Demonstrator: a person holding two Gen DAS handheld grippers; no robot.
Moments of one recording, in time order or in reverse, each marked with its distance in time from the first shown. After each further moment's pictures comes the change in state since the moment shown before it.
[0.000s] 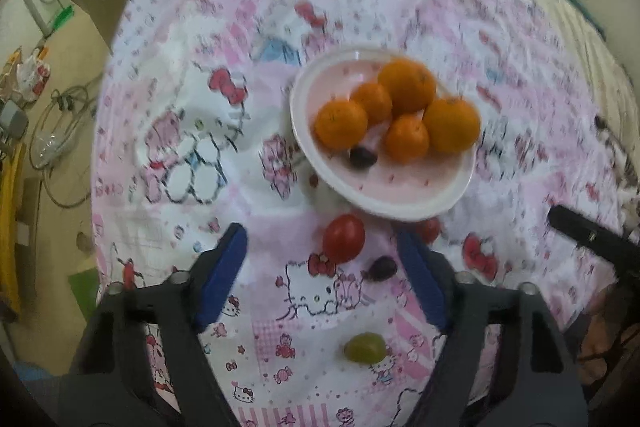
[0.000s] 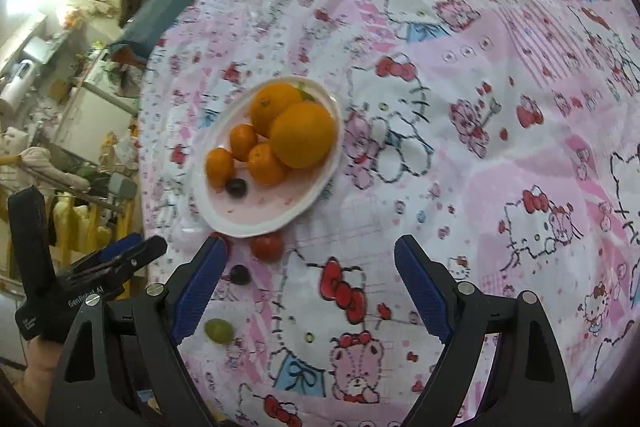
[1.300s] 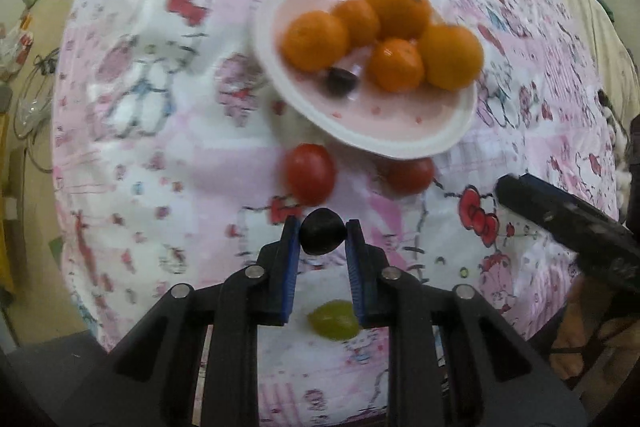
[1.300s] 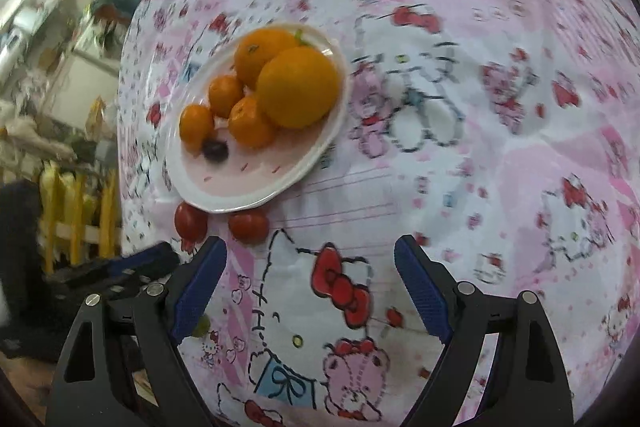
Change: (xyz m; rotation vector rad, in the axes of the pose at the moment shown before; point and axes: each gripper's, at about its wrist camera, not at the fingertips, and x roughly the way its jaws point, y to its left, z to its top) left arm 0.023 -0.013 -0.020 -0.042 0.147 -0.048; right arm 0.051 0.015 -0.009 -0.088 0.134 -0.053
